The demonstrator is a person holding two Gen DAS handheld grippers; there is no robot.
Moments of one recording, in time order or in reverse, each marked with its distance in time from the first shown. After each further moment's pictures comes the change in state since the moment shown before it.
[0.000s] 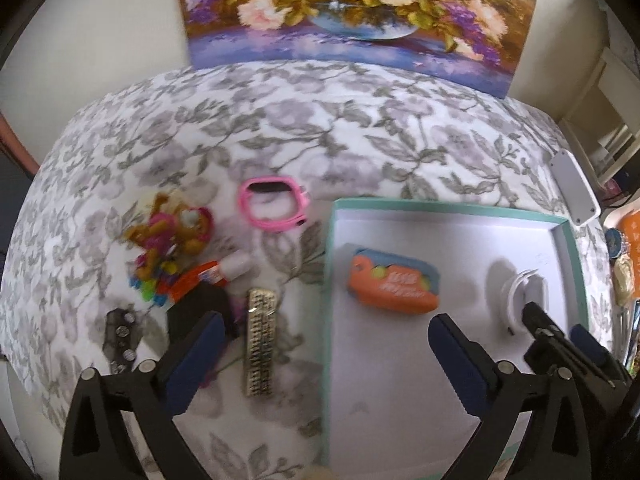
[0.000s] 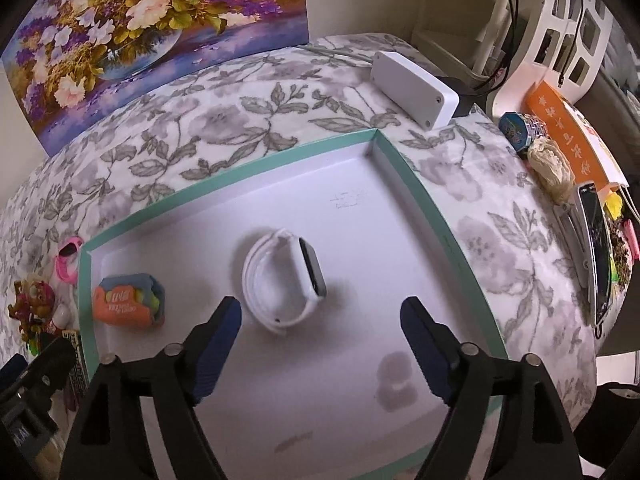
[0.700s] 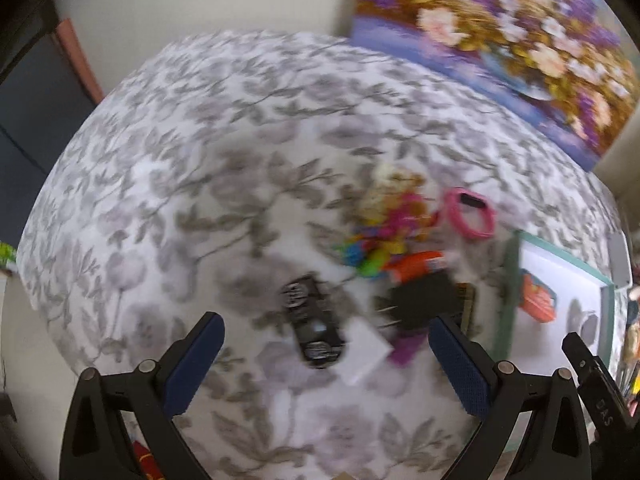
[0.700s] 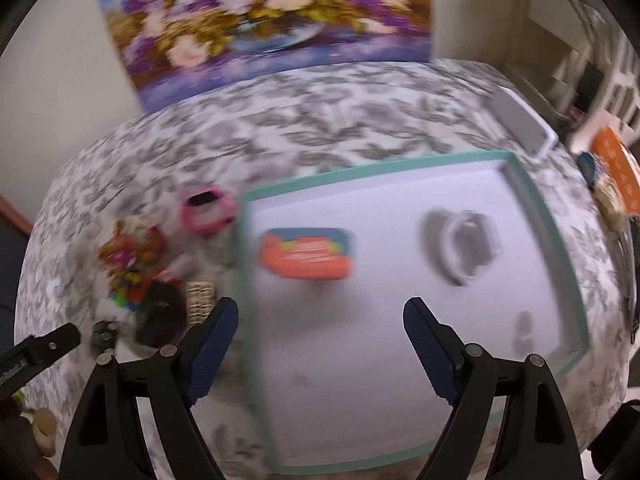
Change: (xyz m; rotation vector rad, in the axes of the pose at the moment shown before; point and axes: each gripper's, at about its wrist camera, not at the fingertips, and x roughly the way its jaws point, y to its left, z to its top) left arm -0.021 0.181 -0.025 -0.289 0.052 0.073; right arm -0.042 0.121 -0.040 -0.164 -0.028 0.201
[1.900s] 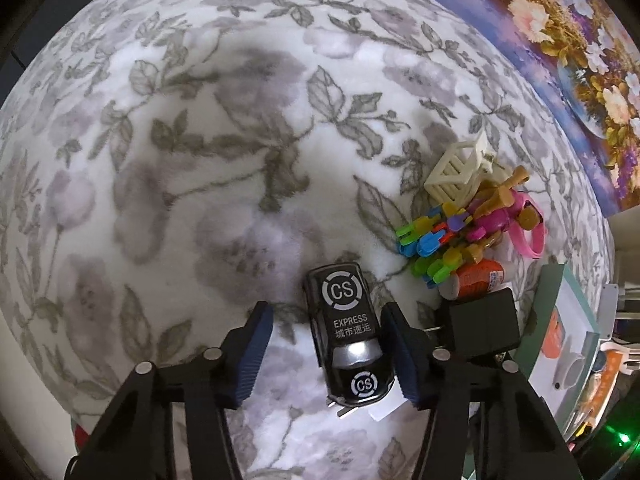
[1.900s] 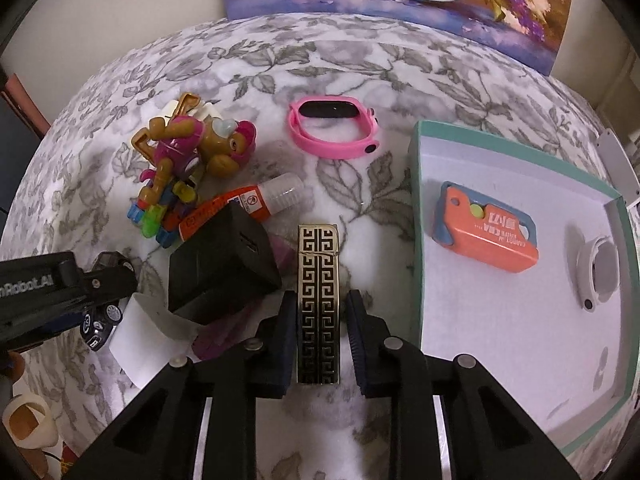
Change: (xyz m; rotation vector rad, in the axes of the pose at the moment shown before) left arm 0.093 0.023 0.012 -0.211 0.202 -0.125; right arm 0.069 0.087 -0.027 -0.265 0.115 0.038
